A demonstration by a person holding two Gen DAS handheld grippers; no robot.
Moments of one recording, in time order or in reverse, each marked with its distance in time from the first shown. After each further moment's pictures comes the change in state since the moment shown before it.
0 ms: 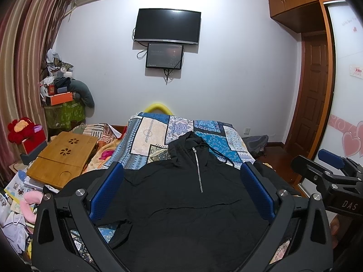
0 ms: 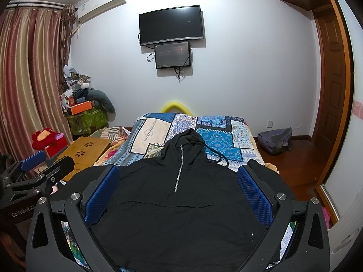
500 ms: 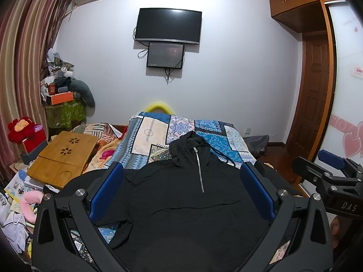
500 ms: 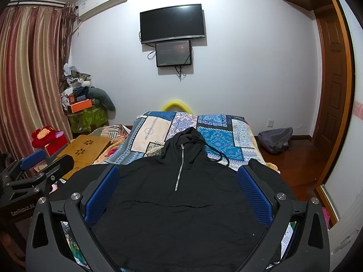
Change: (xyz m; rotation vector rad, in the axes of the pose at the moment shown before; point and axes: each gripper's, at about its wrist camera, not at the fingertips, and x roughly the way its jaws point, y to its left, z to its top) left arm 0.000 0.002 -0.001 0.000 0.006 0.003; right arm 0.002 0.001 0.001 -0.008 0.011 0.002
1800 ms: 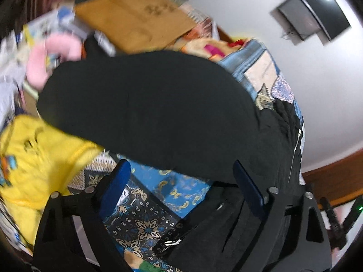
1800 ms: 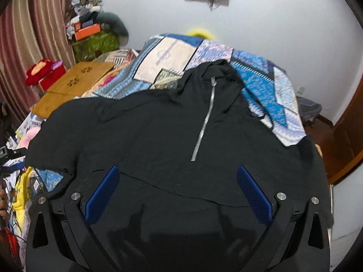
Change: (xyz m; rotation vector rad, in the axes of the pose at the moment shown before) left arm 0.118 0.300 -0.159 -0.796 0.554 0.196; right arm 0.179 0.026 -0.048 -0.175 0.468 0.102
